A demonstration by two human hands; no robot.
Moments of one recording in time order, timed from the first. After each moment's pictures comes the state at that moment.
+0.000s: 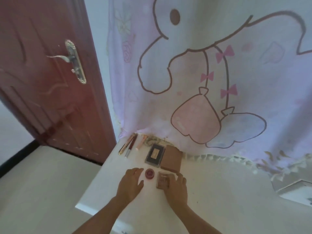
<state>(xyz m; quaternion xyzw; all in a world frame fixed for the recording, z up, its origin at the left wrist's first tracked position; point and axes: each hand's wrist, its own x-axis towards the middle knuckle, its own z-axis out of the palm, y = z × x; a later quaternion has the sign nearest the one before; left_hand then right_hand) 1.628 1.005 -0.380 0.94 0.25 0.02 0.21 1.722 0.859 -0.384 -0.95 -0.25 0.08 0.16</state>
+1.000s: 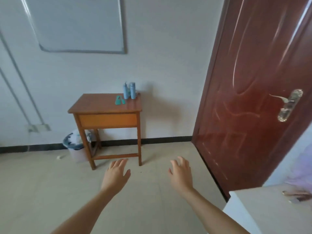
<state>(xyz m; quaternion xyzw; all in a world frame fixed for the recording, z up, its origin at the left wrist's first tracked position) 1.091 0.912 -0.274 0.61 0.75 0.21 0.08 1.314 0.965 -0.269 -0.58 -0.79 0.07 0.19</state>
